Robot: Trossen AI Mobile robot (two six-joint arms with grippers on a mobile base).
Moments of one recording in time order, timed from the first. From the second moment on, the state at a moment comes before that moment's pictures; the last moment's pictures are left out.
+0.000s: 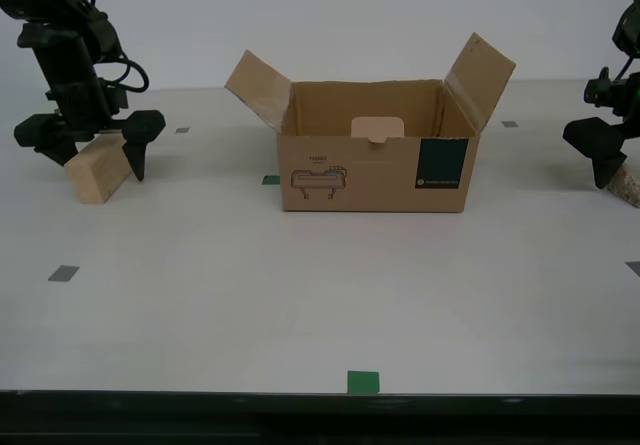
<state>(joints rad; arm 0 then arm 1) -0.21 2.04 1.11 -0.50 0.09 -0.28 0.02 2.19 1.39 -0.69 -0.02 0.02</state>
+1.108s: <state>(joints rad) -0.21 2.04 1.11 -0.49 0.09 -0.29 0.02 2.19 1.37 -0.66 -0.02 0.02</state>
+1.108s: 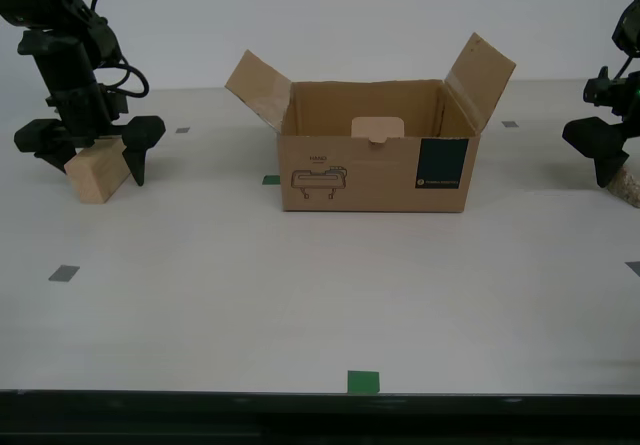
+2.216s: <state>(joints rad) -0.21 2.04 1.05 -0.42 0.09 -0.29 0.02 2.19 1.37 -0.66 -0.02 0.06</state>
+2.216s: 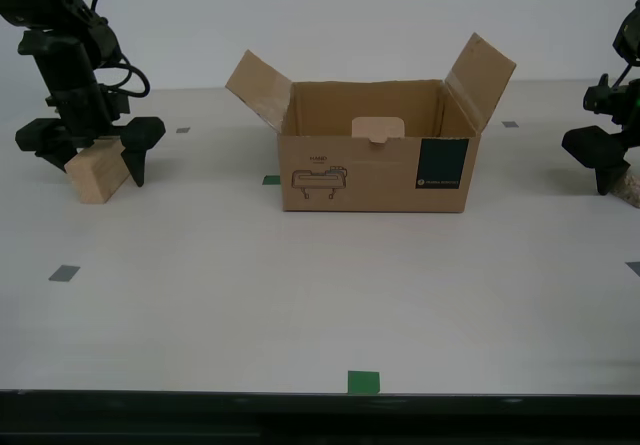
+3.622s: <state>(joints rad) -0.20 2.03 1.05 -0.44 0.09 -0.28 0.02 2.19 1.37 -0.66 -0.02 0.01</state>
